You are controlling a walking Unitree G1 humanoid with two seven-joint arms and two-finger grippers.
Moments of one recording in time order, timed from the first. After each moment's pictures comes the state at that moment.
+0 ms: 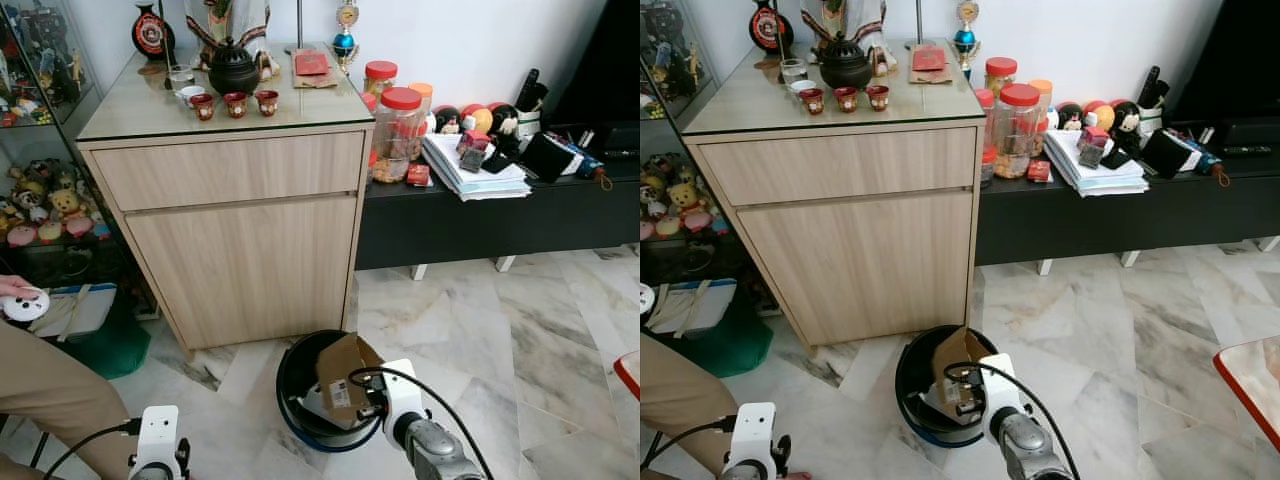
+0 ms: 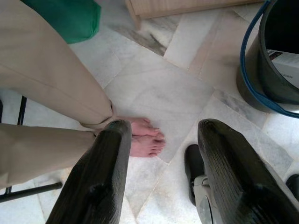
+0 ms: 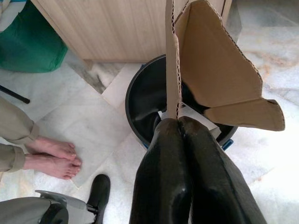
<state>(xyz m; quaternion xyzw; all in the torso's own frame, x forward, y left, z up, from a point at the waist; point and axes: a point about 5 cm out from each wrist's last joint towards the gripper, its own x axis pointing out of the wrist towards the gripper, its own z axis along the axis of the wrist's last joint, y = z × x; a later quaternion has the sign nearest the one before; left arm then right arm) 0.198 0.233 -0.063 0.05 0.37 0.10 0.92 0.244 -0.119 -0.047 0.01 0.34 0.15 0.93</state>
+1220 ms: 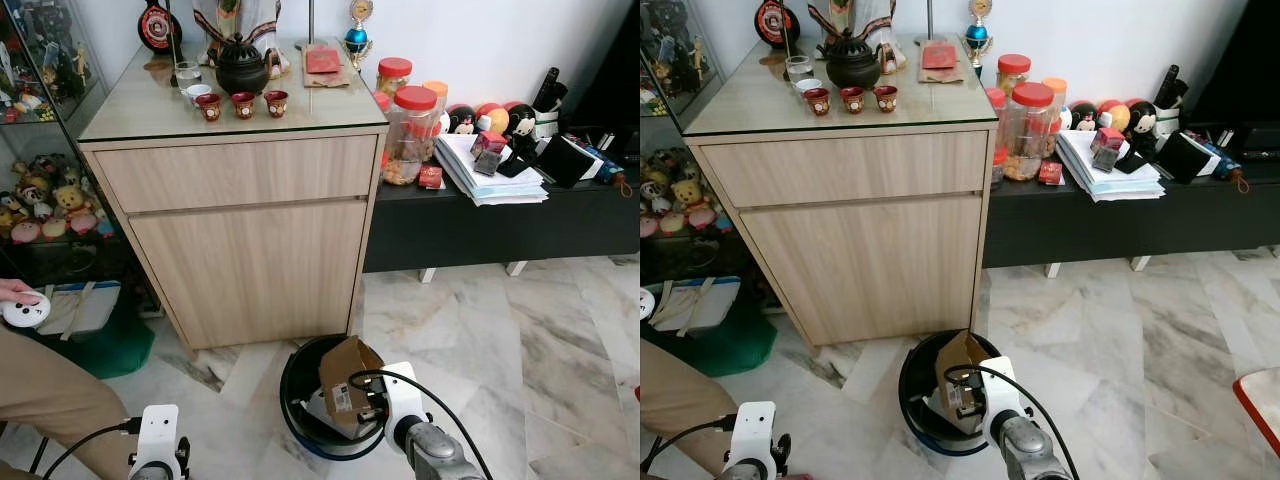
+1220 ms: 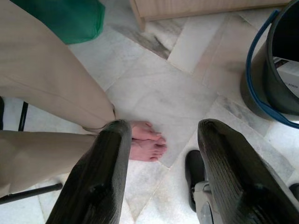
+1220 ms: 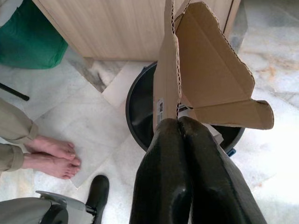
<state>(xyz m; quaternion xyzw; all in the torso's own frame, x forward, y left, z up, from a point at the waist) 0.199 0.234 -0.062 0.05 0.37 0.10 0.92 0.241 -0.120 -0.049 0.00 0.34 0.15 0.93</state>
